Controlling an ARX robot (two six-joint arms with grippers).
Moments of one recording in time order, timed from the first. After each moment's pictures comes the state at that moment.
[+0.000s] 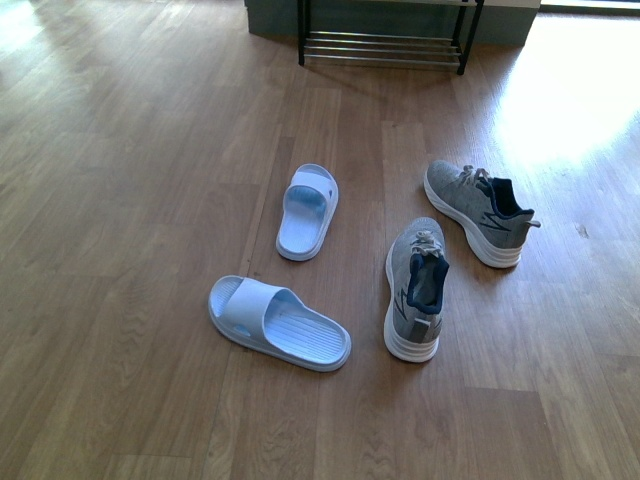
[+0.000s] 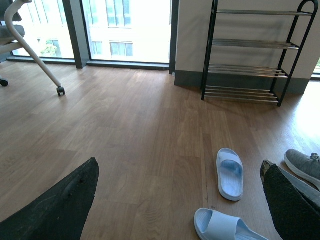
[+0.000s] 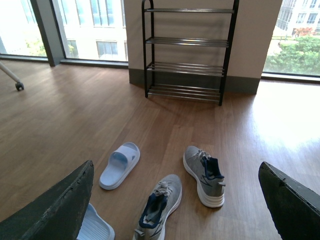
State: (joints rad) left arm 0.00 0.02 0.01 0.00 0.00 0.00; right arm 0.00 0.00 0.03 0.00 0.00 -0.01
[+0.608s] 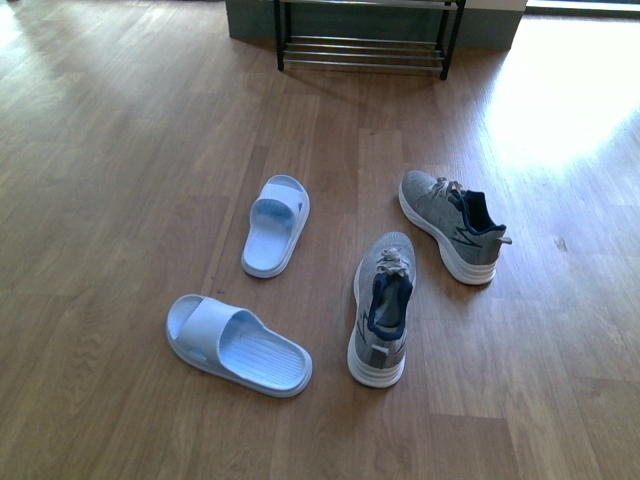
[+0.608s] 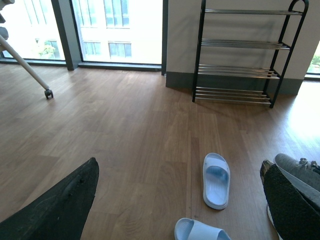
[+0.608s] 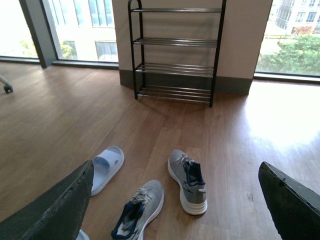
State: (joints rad) left arm 0.00 0.02 0.01 0.00 0.00 0.00; right arm 0.00 0.00 0.03 0.00 0.00 -0.01
